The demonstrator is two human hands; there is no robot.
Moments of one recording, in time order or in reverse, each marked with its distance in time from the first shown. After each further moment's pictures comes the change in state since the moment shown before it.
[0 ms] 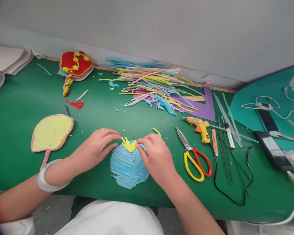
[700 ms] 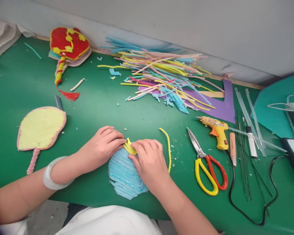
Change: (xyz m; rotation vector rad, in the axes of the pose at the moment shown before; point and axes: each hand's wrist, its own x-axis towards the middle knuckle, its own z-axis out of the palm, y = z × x) left_hand 0.005 -0.019 0.034 0.120 -0.040 0.158; right_hand -0.005 0.005 0.046 -0.103 -0.121 -0.107
